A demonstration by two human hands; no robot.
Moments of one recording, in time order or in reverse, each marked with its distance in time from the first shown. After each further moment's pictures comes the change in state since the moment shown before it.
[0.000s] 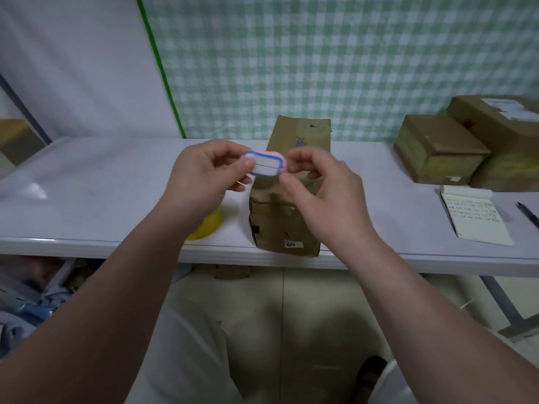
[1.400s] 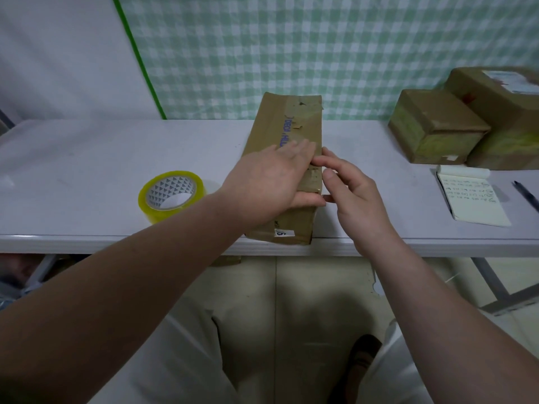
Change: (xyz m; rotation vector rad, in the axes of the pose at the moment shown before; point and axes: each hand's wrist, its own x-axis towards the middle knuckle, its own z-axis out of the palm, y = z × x) left_hand 0.025 -0.019 0.076 1.097 -0.408 0.557; right_hand -0.001 0.085 -0.010 0.426 -0.046 0.216
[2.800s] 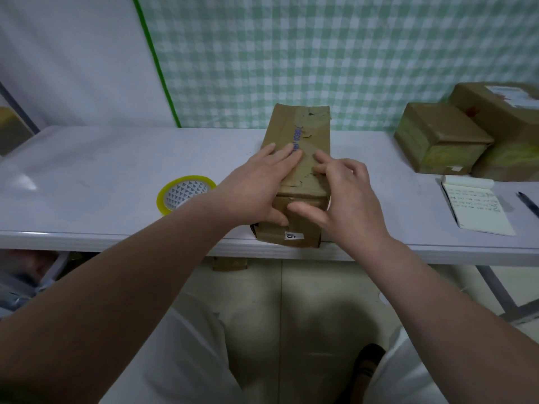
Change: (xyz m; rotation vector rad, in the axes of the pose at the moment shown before) left_hand -0.017 -0.035 0.006 -0.135 -0.235 -0.096; right_hand -0.004 -0.023 0.016 -0.952 -0.053 -0.281
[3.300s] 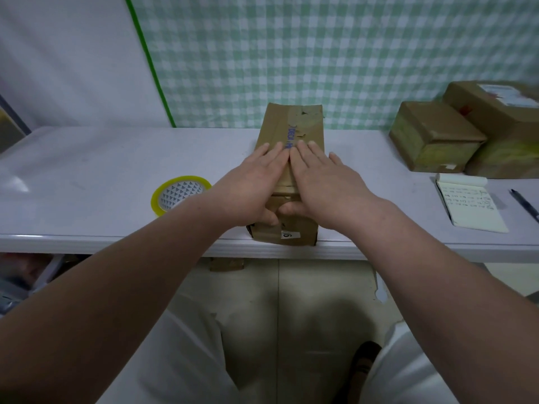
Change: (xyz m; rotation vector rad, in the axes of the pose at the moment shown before) left_hand -0.002 0.002 -0.001 0.007 -0.008 -0.013; right_hand 0.037 -0.025 -0.012 -0.423 -0.466 -0.067
